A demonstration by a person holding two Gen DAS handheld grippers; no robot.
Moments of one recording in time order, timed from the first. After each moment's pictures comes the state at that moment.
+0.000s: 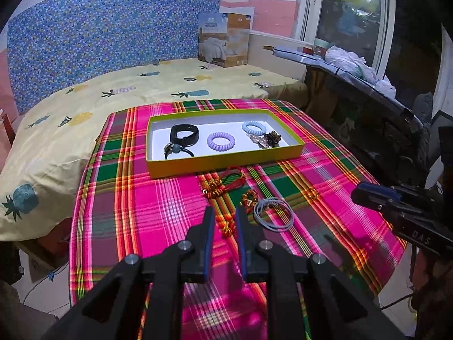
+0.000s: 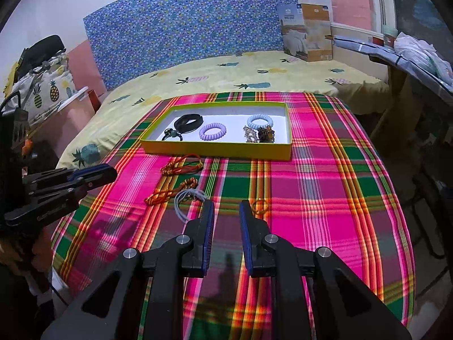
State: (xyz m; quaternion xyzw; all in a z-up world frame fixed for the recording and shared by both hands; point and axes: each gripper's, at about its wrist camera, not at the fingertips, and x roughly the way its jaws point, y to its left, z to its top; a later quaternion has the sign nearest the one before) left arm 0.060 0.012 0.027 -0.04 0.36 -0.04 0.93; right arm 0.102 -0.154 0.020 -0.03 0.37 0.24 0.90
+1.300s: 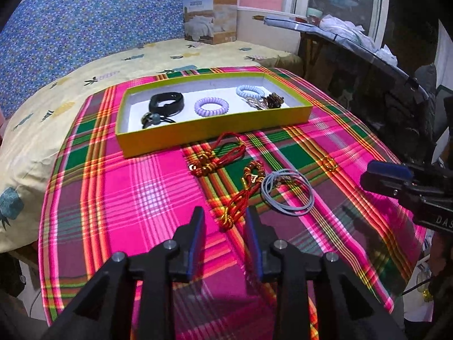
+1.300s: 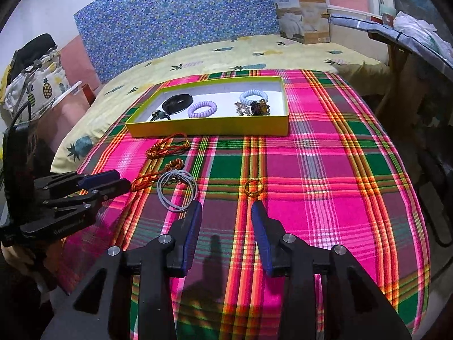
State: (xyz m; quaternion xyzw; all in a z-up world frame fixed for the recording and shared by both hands) left arm 0.096 -0.001 -0.027 -0.01 0.41 -0.07 0.91; right arm 0.120 -0.159 -0.014 -0.02 0.41 0.23 0.88
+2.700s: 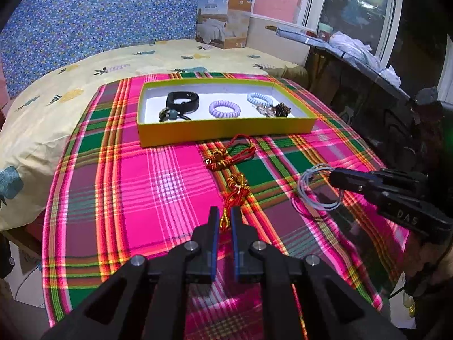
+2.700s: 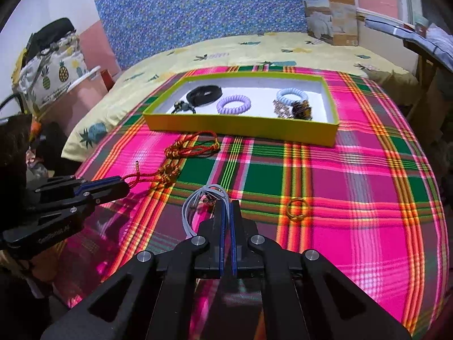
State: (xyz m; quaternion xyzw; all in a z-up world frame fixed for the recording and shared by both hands) left arm 0.075 0.022 -0.018 -0.06 0.39 -0.06 0.92; right arm 0.134 -0.123 -0.020 -0.04 0.40 0.28 0.87
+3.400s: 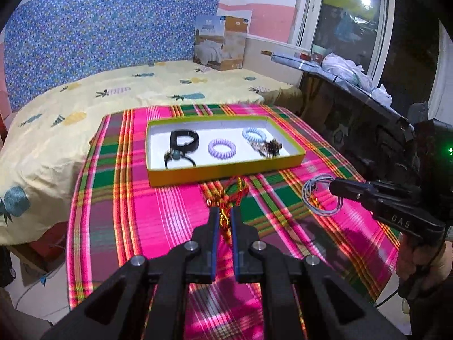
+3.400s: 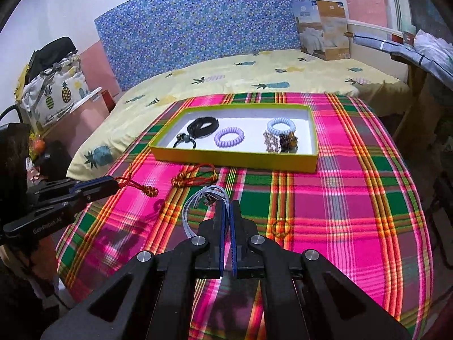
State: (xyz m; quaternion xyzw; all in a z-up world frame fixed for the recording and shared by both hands) left arm 0.076 0.031 0.029 -0.06 0.35 -0.06 0.93; right arm 0.136 -0.134 0.016 -0.02 0.37 0.28 0.89
